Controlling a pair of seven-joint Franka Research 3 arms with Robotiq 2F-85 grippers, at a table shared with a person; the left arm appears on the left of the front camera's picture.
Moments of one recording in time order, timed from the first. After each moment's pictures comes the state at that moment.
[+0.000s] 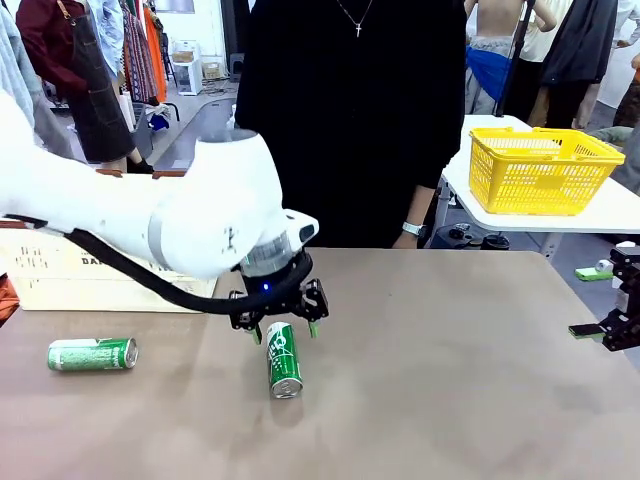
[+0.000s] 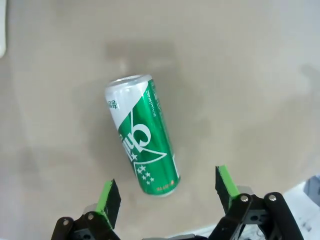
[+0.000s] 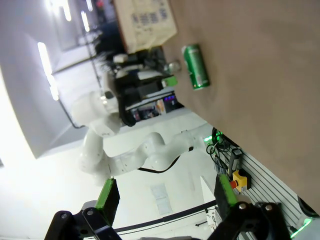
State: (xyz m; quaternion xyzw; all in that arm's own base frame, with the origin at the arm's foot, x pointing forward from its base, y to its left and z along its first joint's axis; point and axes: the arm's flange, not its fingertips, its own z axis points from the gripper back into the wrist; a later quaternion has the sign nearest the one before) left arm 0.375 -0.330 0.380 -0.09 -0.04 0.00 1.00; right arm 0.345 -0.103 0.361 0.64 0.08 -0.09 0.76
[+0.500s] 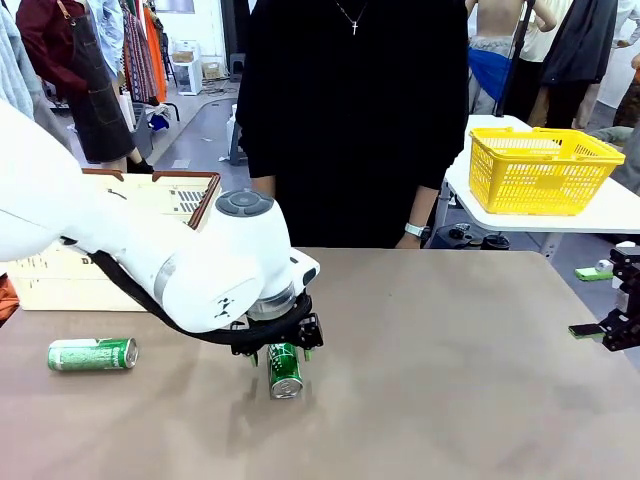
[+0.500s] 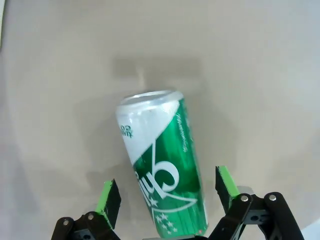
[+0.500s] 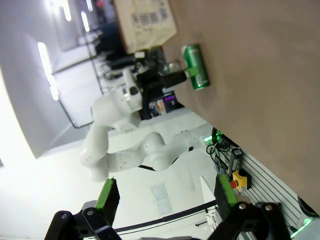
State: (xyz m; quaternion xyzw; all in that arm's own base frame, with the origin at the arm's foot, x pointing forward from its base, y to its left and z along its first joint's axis) left arm 0.374 -0.331 0.316 -0.05 -0.09 0.01 0.99; right arm 0.345 -0.103 0.361 0.64 0.08 -0.09 0.76
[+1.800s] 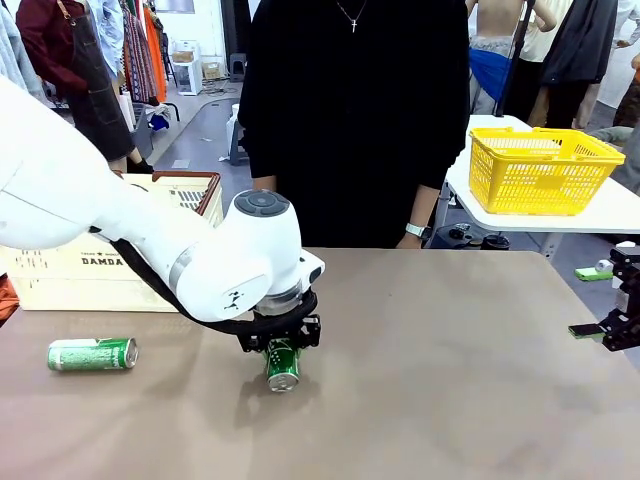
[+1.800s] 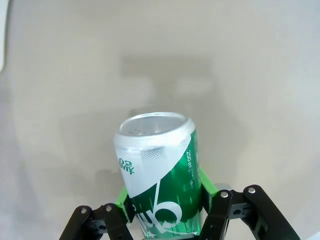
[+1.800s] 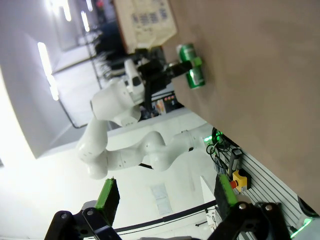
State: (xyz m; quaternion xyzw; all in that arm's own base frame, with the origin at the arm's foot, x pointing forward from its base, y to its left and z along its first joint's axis) left arm 0.394 -0.336 0.316 -0.03 -0.09 0.02 0.99; right arm 0.345 -0.103 0.361 0.64 0.08 -0.09 0.76
